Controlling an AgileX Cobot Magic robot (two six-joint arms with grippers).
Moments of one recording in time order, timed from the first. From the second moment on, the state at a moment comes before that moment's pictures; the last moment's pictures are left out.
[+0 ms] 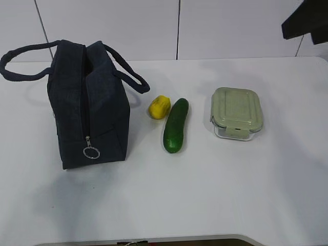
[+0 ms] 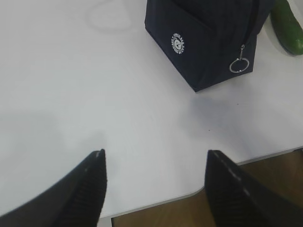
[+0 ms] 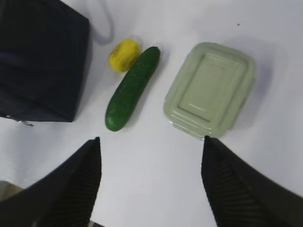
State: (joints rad) left arm -0.04 0.20 -0.58 -0.14 1.04 0.17; right arm 0.02 1.36 -1.36 0.44 1.04 -0.33
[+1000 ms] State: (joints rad) left arm -0.04 0.20 -0.58 -0.14 1.04 0.17; right arm -0.37 1.76 -1.37 1.10 1.21 -0.84
